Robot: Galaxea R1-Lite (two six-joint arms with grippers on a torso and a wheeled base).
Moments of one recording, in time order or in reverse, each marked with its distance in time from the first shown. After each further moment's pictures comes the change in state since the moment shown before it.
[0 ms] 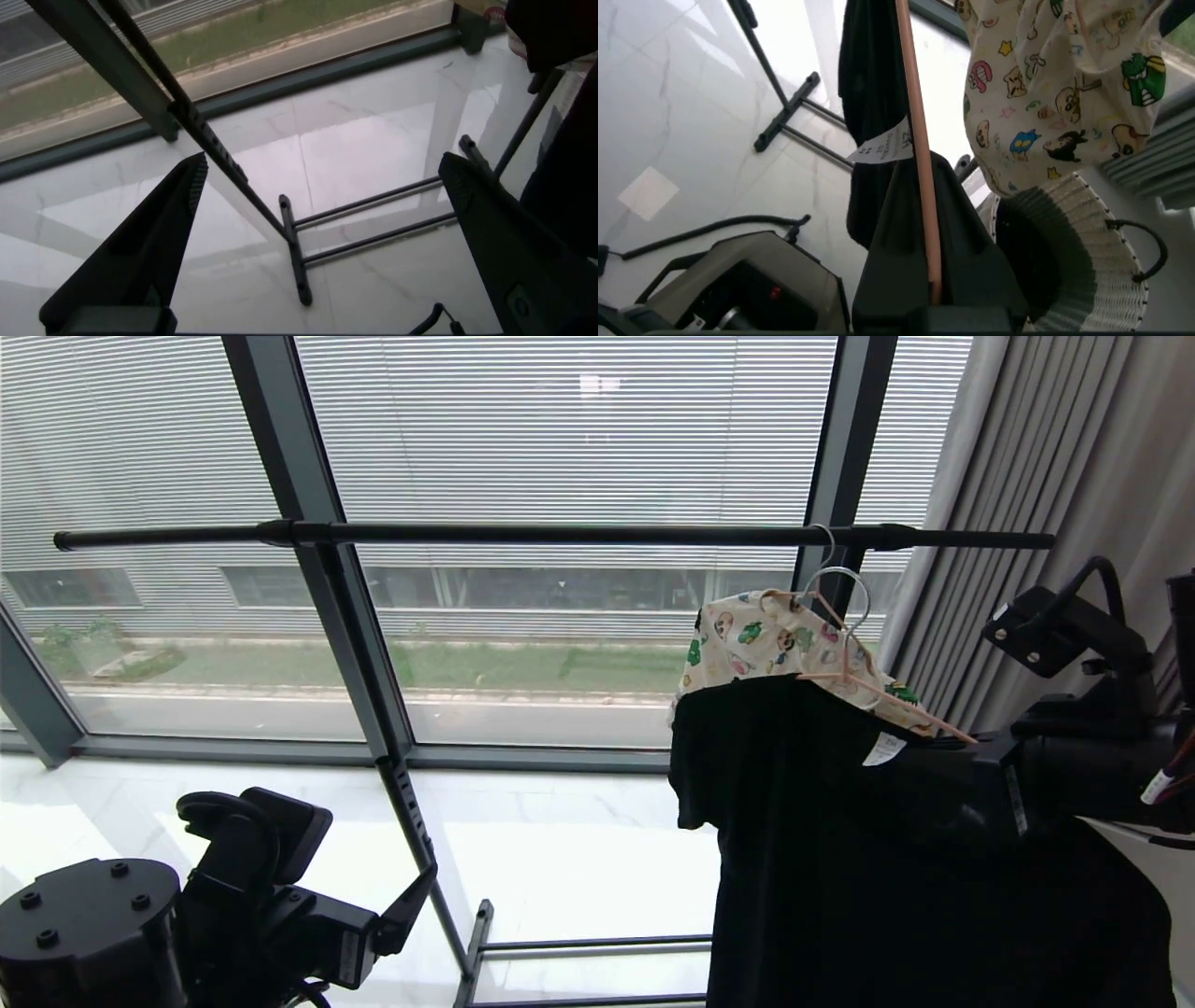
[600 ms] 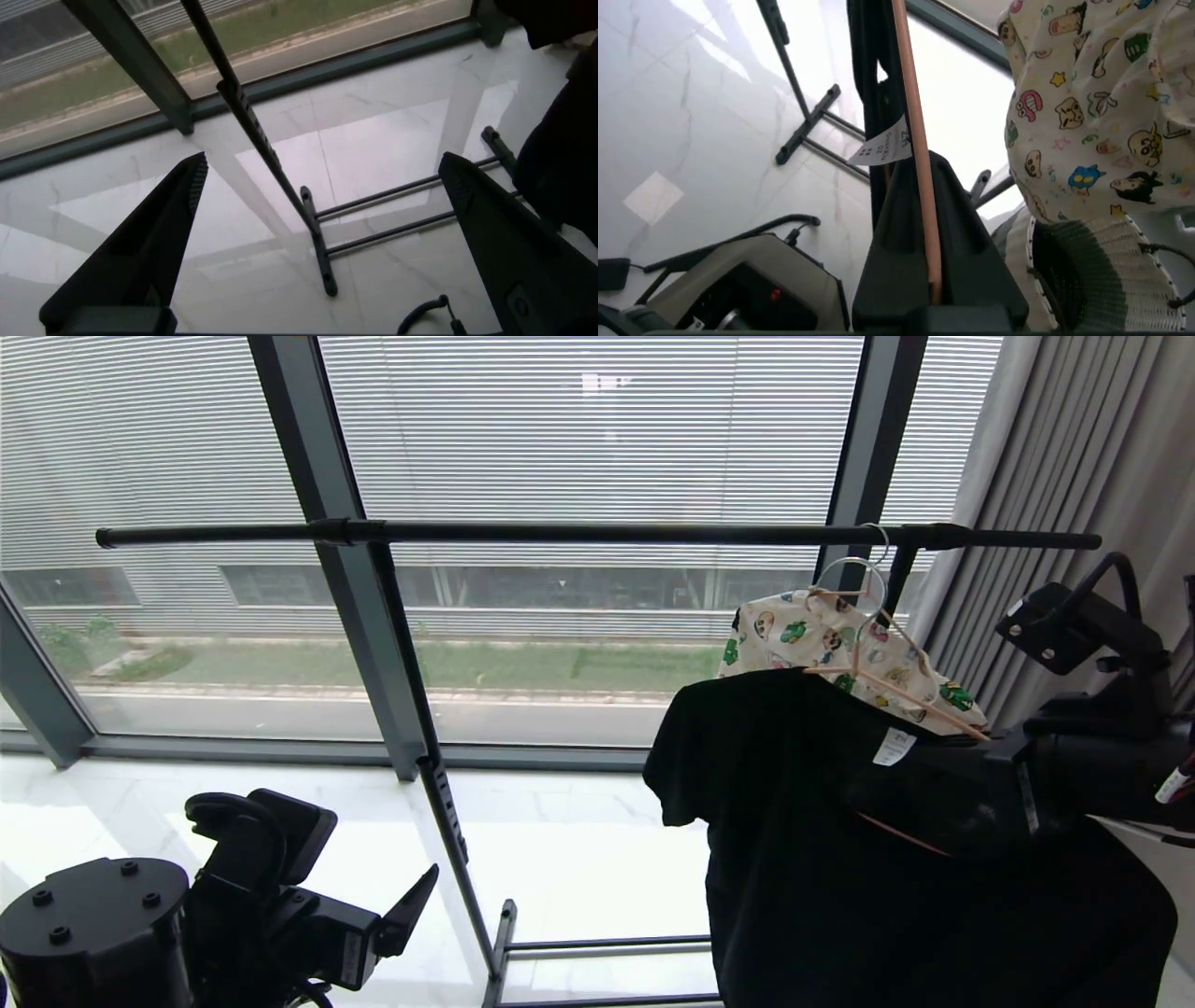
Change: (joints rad) left arm 0.000 0.006 0.002 0.001 -0.001 0.000; right arm -0.017 -0.014 0.004 0.003 -0.002 0.001
